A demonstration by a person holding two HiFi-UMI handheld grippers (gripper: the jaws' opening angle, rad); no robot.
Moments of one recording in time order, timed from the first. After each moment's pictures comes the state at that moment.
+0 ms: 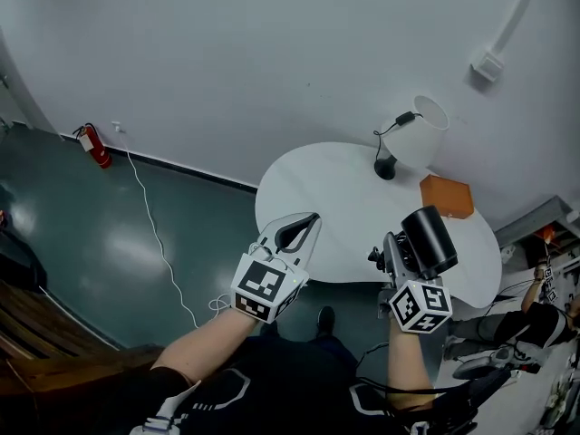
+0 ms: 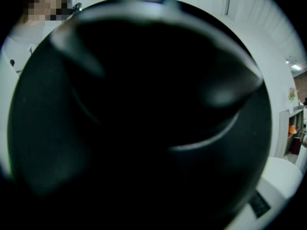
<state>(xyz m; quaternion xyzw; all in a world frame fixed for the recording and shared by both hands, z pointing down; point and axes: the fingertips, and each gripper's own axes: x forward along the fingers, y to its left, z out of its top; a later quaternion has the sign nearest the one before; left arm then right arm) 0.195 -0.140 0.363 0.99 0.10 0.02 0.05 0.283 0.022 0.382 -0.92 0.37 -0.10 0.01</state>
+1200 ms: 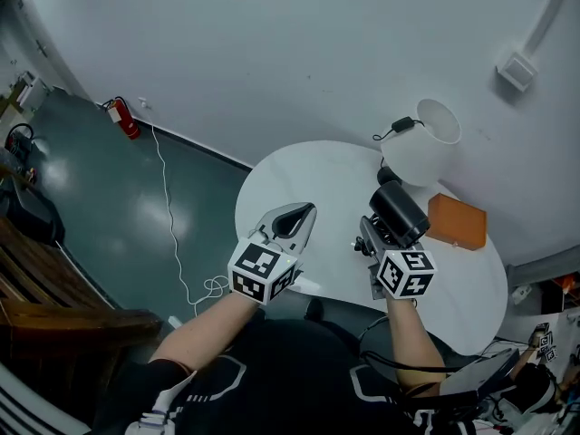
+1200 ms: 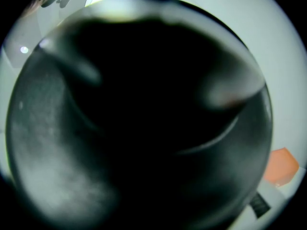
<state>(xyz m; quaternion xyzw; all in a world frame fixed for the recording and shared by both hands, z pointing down) 0.328 -0.095 0.409 0.99 -0.01 0.08 0.08 0.436 -0.001 0.468 -0.82 0.54 -0.20 -0.02</state>
